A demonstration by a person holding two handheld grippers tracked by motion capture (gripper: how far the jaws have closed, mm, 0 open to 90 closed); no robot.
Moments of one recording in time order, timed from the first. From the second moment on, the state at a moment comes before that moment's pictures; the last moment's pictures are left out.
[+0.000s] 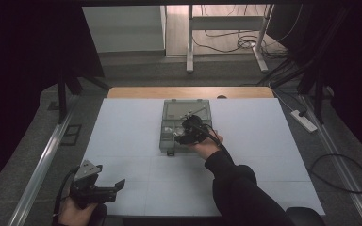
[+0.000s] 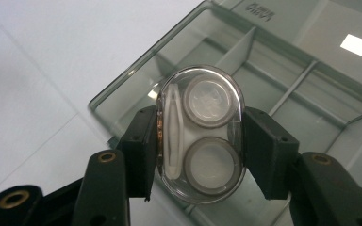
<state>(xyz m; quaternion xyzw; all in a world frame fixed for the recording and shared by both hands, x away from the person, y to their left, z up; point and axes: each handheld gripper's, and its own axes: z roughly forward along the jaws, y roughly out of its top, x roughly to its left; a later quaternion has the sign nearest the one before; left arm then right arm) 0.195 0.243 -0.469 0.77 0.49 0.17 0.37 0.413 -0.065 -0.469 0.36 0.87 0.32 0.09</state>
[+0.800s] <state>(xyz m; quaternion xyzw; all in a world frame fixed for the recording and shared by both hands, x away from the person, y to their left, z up) 0.195 0.243 -0.469 0.77 0.49 0.17 0.37 0.450 -0.046 -0.474 0.42 0.84 0.31 0.11</state>
